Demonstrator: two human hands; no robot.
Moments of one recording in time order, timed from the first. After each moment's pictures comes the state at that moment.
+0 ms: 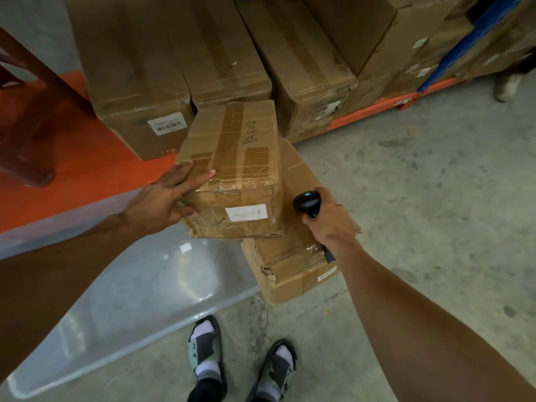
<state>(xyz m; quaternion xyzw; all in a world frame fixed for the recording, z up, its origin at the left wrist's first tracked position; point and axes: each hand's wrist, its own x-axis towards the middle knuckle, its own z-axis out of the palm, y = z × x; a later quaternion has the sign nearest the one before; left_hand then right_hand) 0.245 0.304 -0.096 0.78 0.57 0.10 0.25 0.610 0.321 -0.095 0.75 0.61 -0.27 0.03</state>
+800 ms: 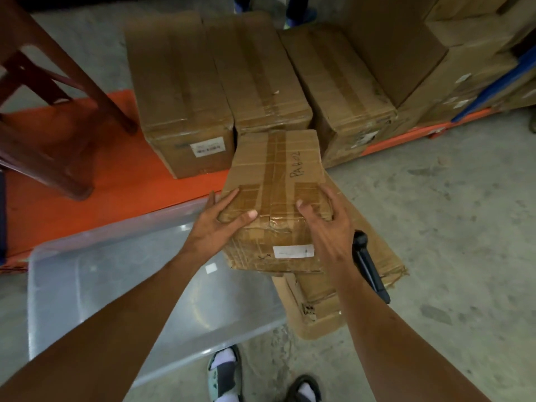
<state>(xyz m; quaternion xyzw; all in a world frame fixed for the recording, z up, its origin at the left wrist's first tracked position) 0.260 0.310 -0.111 0.43 0.67 0.32 0.51 0.492 0.340 -0.083 0.69 0.44 -0.45 -0.37</state>
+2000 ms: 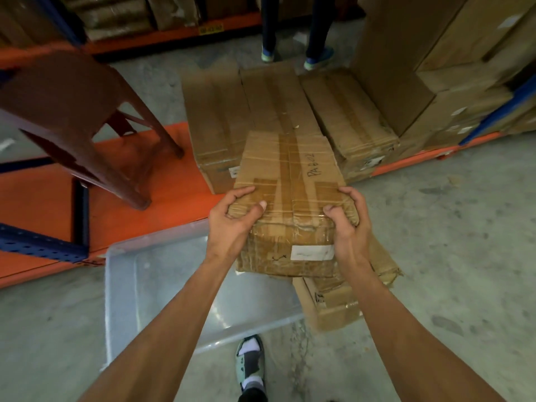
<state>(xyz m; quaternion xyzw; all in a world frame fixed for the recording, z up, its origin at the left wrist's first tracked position) 0.266 0.261 0.063 0.36 0.61 0.58 0.41 0.480 0.299 0.056 0.58 0.43 -0.50 -0.49</state>
